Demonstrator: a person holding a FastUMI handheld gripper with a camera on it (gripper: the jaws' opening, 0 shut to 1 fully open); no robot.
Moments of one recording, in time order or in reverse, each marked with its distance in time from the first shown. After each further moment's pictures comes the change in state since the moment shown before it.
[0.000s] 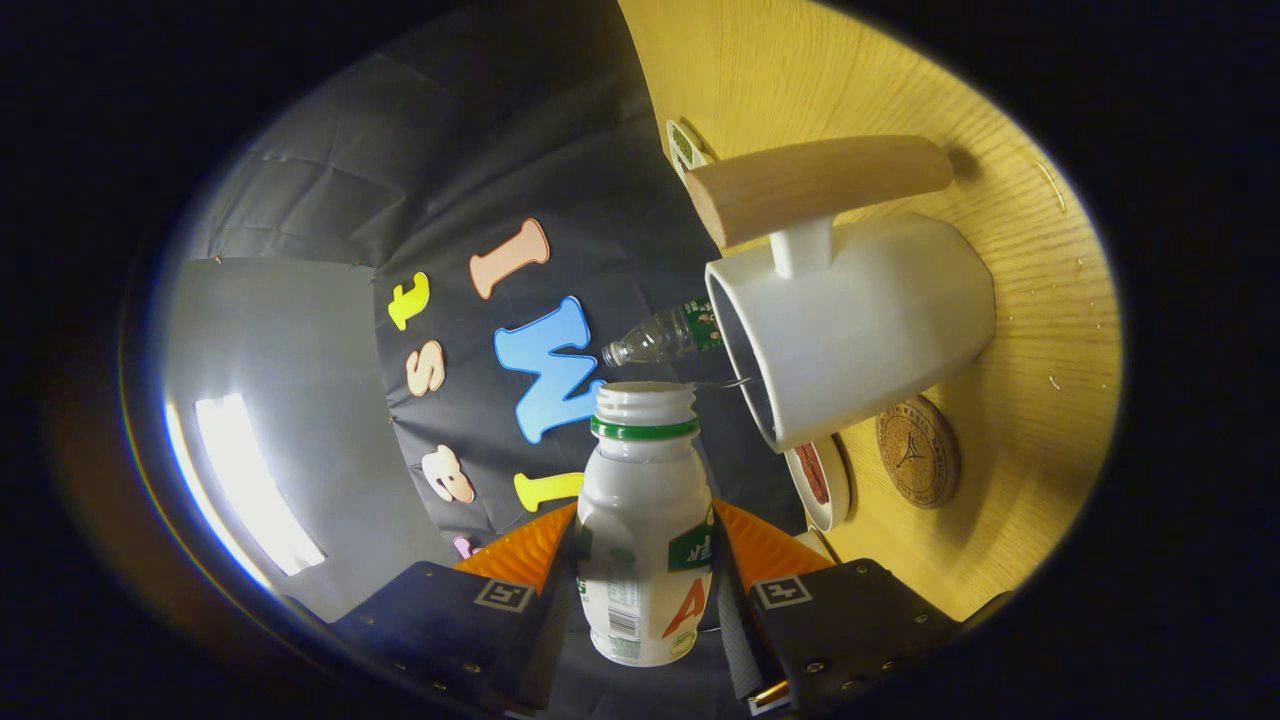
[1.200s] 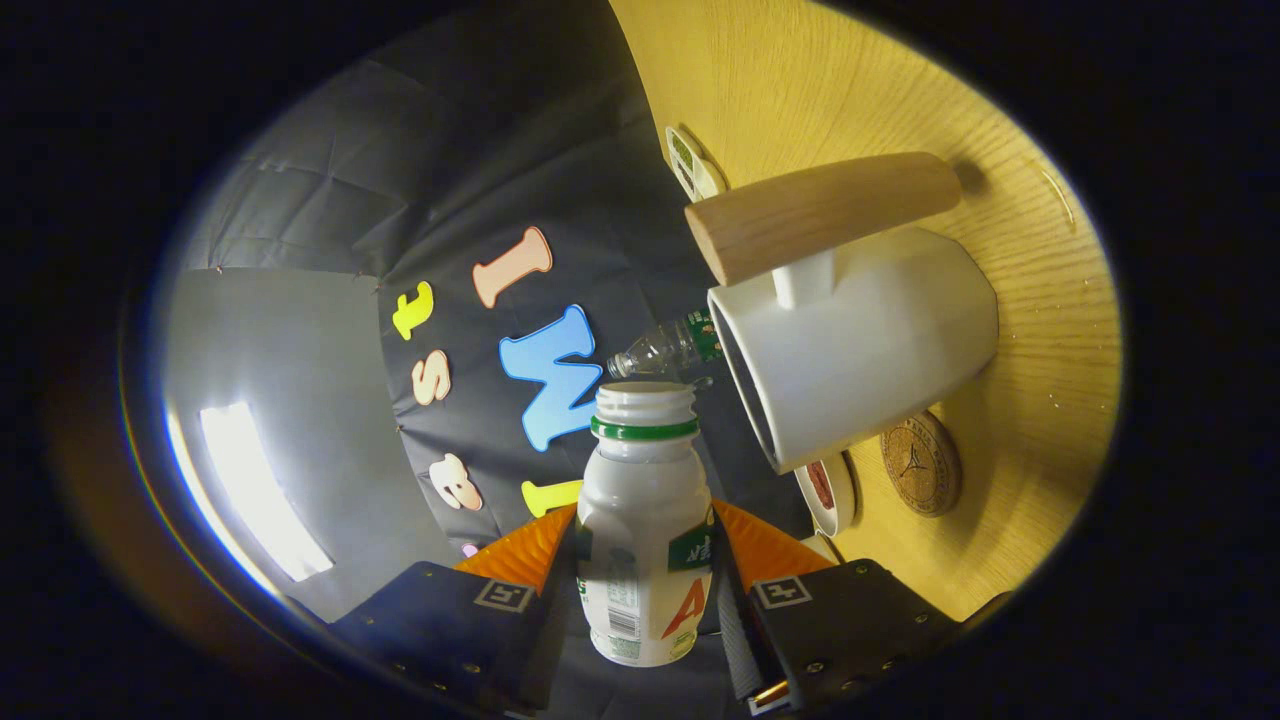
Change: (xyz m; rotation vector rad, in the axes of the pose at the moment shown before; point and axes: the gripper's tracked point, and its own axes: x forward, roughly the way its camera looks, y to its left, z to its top) arm -0.003 0.004 0.009 0.021 -0.010 0.016
